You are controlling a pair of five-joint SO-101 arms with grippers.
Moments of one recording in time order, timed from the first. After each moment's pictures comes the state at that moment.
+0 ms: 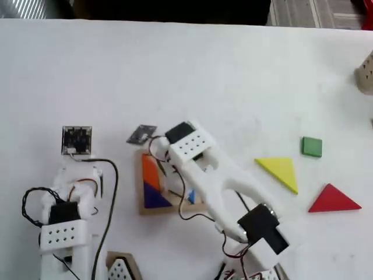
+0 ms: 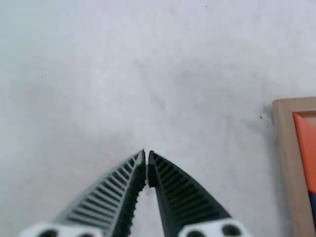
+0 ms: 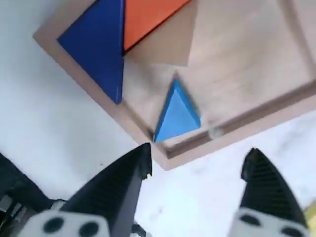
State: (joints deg) left arm -16.3 -68.0 87.1 42.1 -10.2; right arm -39.5 2.4 19.0 86.3 26.5
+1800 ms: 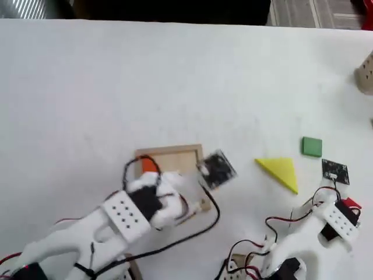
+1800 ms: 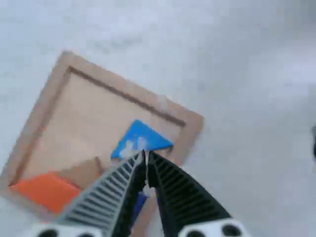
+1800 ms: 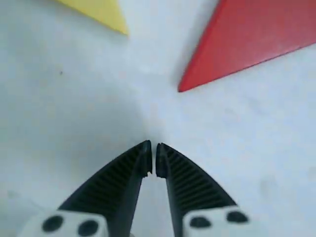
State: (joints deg) left arm 45.1 -38.4 60.3 51.6 -10.2; right arm 46.9 -35.6 69.7 57.4 36.7
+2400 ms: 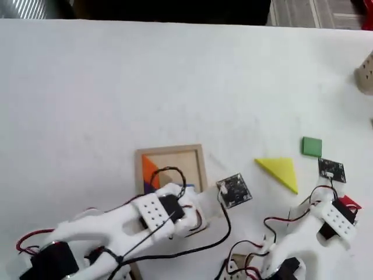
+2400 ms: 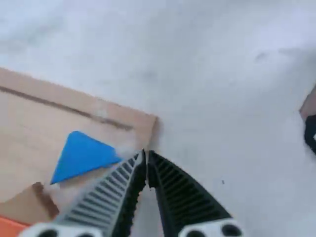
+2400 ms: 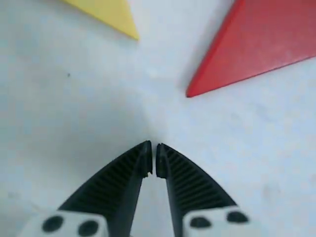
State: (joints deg) left arm 52.4 -21.5 61.0 41.1 -10.2; right arm 45.6 -35.6 69.9 56.9 36.7
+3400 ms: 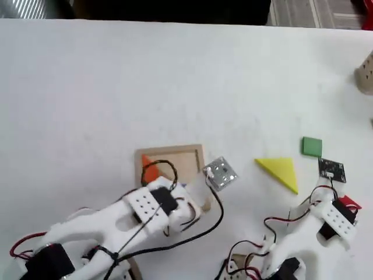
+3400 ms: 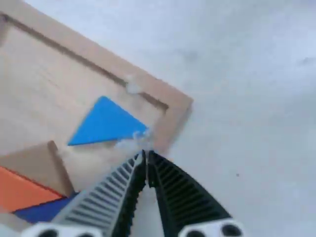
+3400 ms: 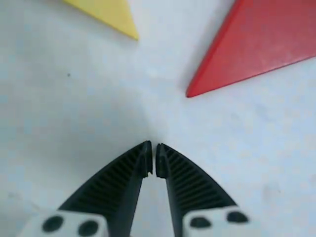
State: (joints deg) left arm 47.5 -23.7 60.9 46.4 -2.0; right arm 45.6 -35.6 69.9 56.9 36.7
